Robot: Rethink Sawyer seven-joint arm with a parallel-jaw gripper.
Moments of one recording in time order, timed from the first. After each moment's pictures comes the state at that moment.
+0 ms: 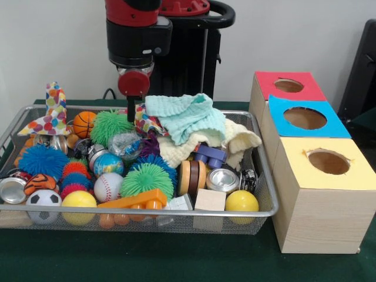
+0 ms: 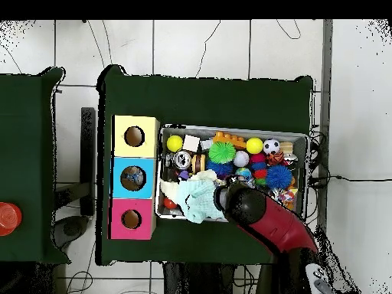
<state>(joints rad) -0.32 -0.64 -0.19 1.89 0.21 0.33 2.53</state>
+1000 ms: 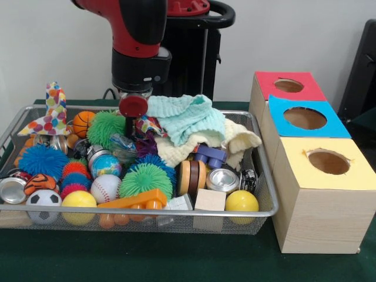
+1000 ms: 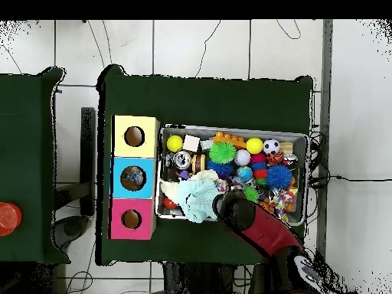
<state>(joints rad) -0.33 -0.51 -0.20 1.92 0.21 0.13 2.53</state>
